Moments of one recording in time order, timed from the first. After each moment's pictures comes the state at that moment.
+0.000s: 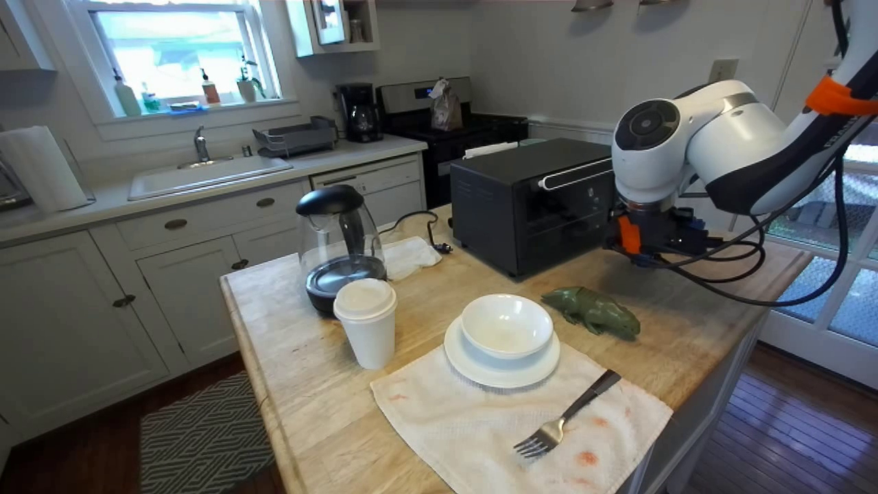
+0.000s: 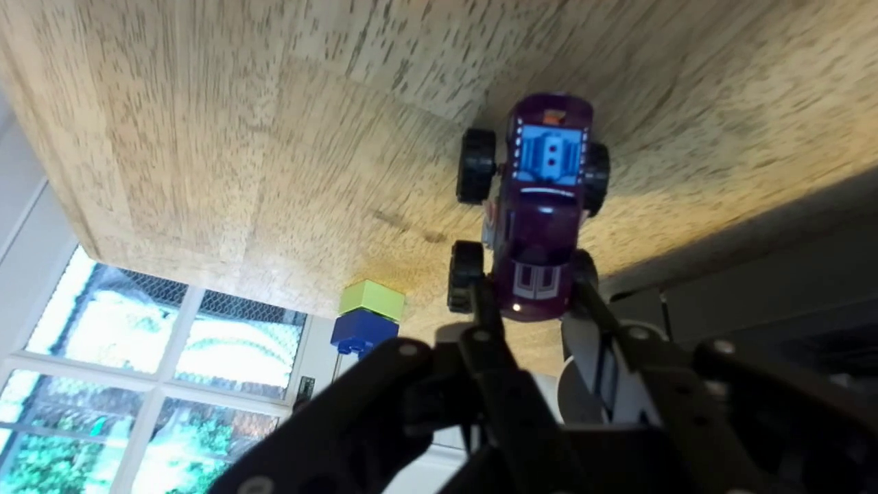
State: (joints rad) arm -0.01 0.41 -0.28 -2.17 -1.34 2.56 2.08
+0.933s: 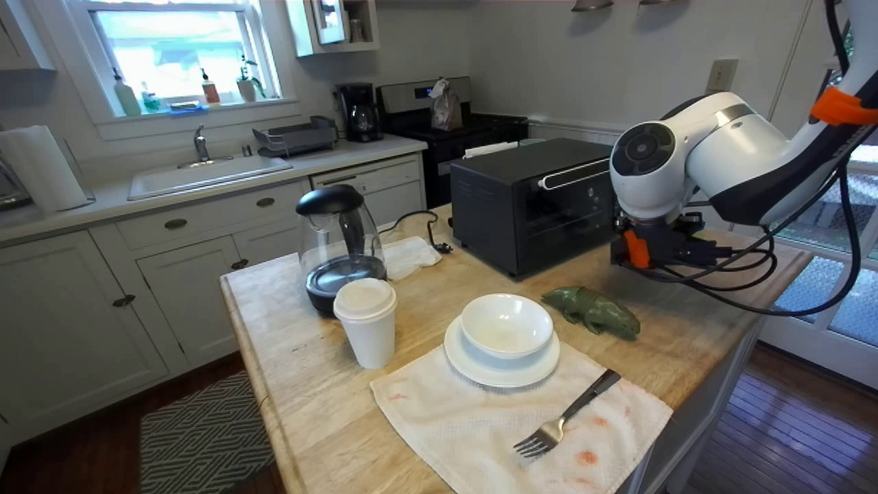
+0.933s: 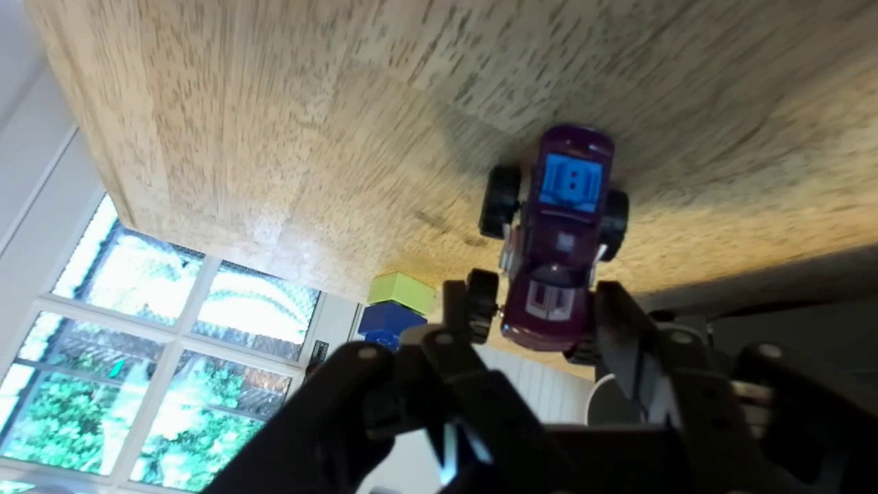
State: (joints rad) arm -0.08 0.43 -0.19 -2.19 -1.44 2.45 2.12
